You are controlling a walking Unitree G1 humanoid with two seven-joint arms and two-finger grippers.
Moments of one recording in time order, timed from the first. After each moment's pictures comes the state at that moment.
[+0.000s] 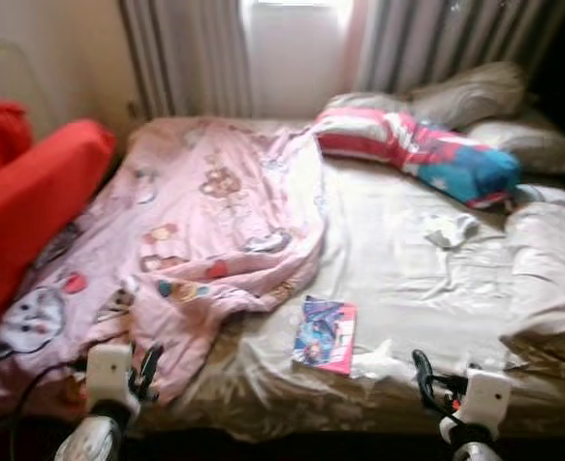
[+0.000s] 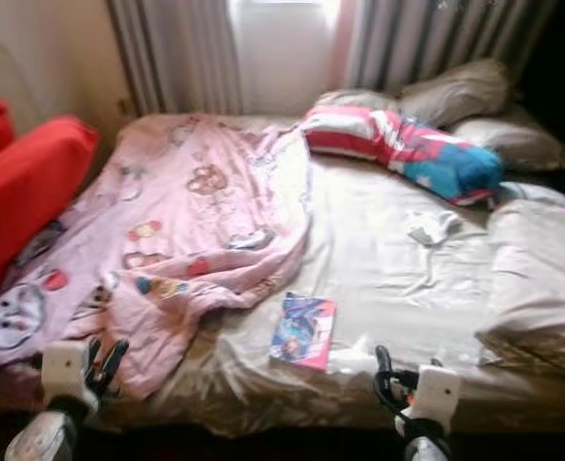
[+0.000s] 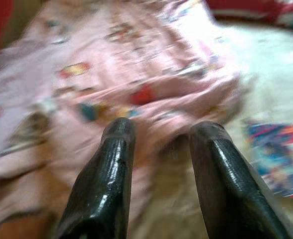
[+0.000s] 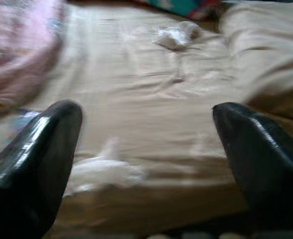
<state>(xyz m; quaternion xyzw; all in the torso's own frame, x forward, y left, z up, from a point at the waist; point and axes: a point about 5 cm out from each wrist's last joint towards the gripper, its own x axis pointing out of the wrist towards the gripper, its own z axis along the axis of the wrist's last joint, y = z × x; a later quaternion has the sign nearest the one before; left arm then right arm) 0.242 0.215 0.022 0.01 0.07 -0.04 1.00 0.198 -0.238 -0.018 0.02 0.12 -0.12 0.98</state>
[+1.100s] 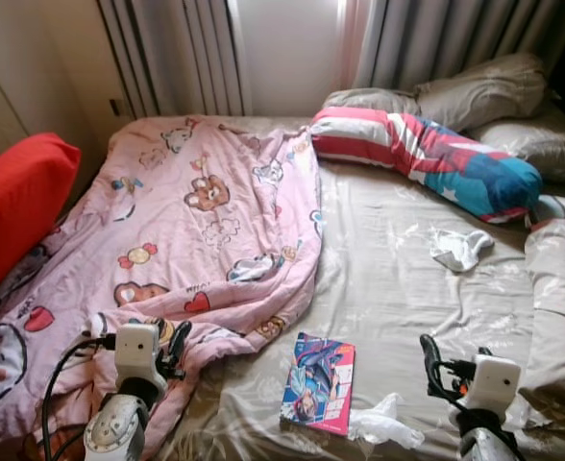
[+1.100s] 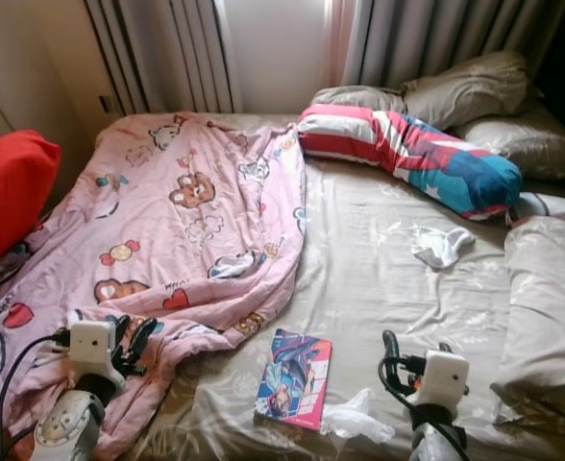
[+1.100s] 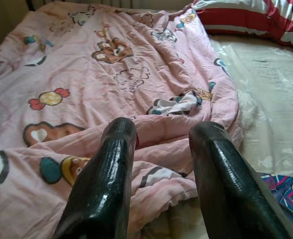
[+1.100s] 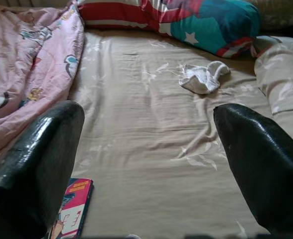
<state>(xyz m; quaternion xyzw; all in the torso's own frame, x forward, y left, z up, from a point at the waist) 0.249 0.219 0.035 0.01 0.05 -0.03 1.00 0.224 -0.218 0.005 0.02 0.08 -0.08 0.99</state>
